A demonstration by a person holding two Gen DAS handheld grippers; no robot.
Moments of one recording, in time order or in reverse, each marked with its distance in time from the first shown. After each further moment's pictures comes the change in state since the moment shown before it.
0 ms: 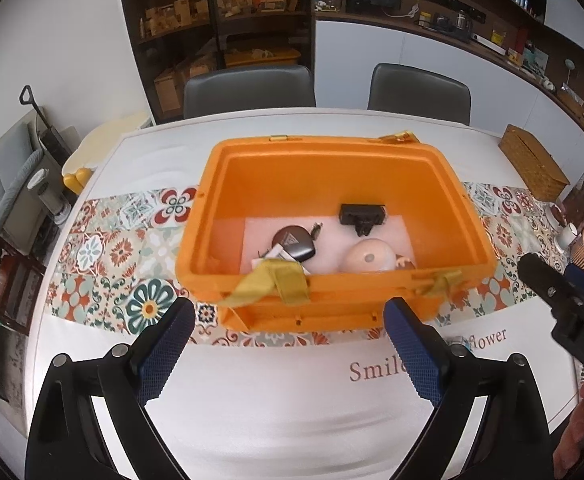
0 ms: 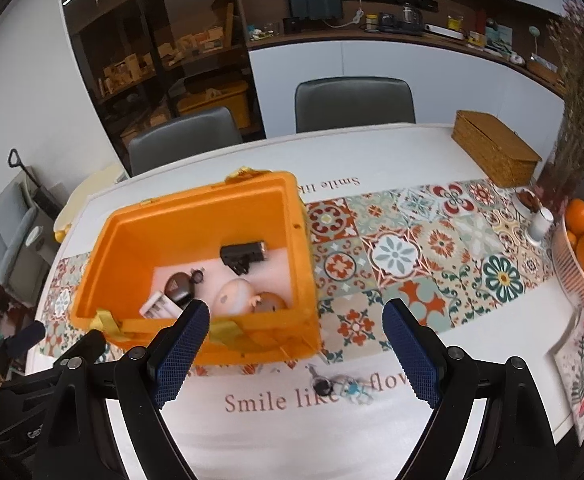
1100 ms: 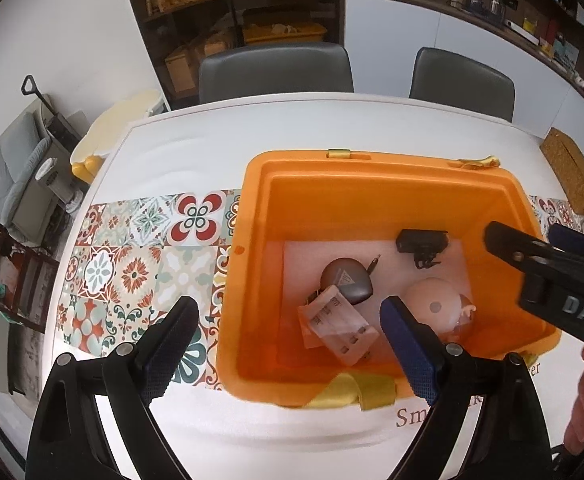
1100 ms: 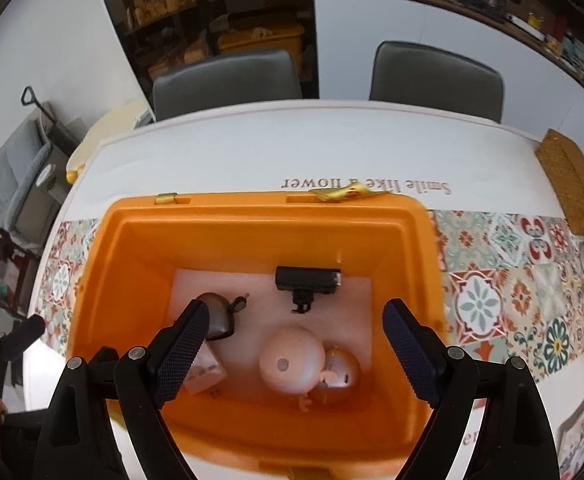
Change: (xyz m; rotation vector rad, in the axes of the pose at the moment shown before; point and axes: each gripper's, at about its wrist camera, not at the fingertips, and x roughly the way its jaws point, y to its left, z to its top) left arm 0.065 0.045 0.067 -0.012 0.102 0.064; right arm 0.104 0.089 0.080 -0.163 0.185 0.062
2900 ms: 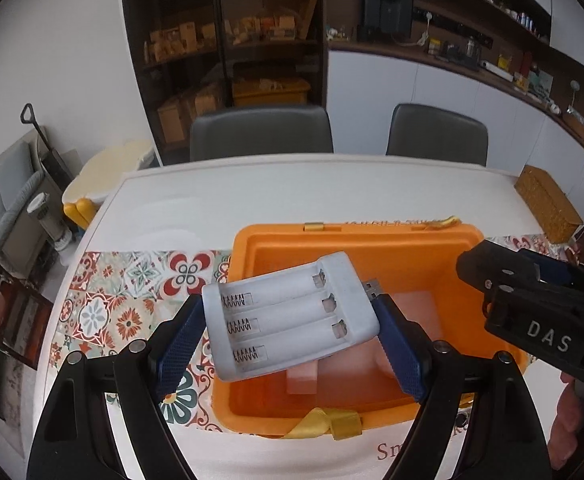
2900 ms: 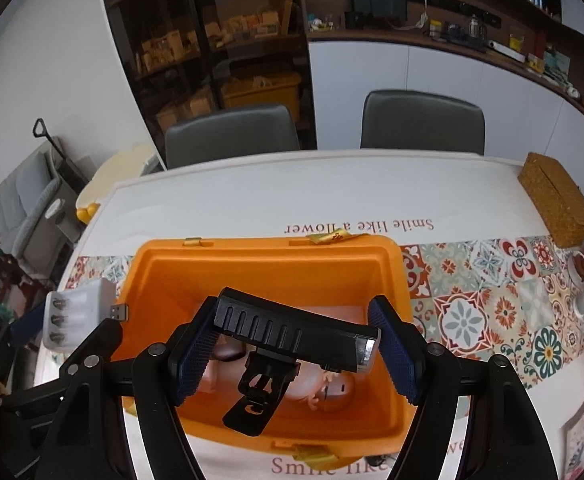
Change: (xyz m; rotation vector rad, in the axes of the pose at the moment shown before) left arm -0.030 -0.004 0.014 0.008 -0.190 -0.053; right arm -0.032 0.003 -0.002 0.022 -0.128 0.019
